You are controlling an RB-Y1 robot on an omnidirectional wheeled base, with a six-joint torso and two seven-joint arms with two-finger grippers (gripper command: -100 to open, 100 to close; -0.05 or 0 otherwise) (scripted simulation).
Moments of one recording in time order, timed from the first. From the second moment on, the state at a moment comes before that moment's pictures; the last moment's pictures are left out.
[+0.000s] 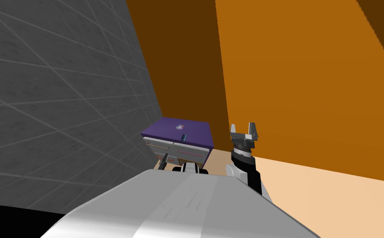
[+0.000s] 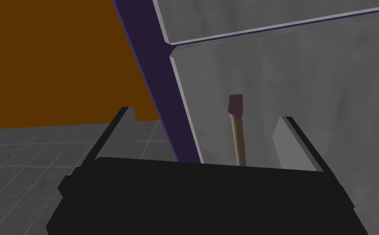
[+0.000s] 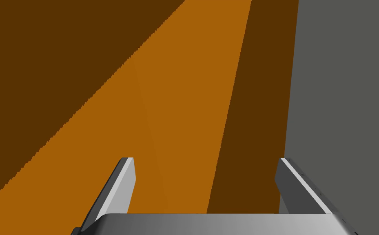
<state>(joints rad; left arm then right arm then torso) 0.29 0.11 -0.01 -0.76 -0.14 -1.25 -0.07 0.49 -0.04 -0.02 -2.27 -0.08 -0.60 -0.16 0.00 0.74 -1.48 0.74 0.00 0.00</state>
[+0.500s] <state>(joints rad) 0.29 0.10 -0.01 -0.71 -0.15 -1.28 -0.07 0.49 -0.04 -0.02 -2.27 -0.08 -0.60 -0.16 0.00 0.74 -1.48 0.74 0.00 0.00</state>
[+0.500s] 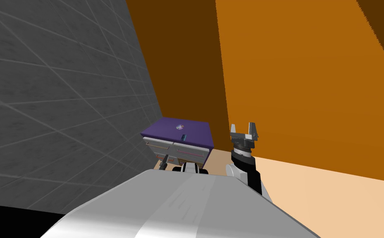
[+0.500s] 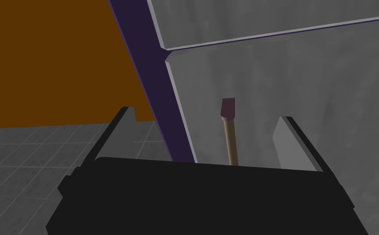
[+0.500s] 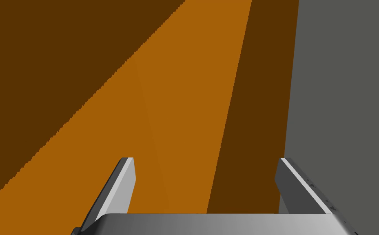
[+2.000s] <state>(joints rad) 0.22 0.12 -0.03 -0.76 -0.12 -1.13 -0.01 0.49 -0.04 -0.02 -2.27 -0.08 -0.60 -0.16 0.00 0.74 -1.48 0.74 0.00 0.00</state>
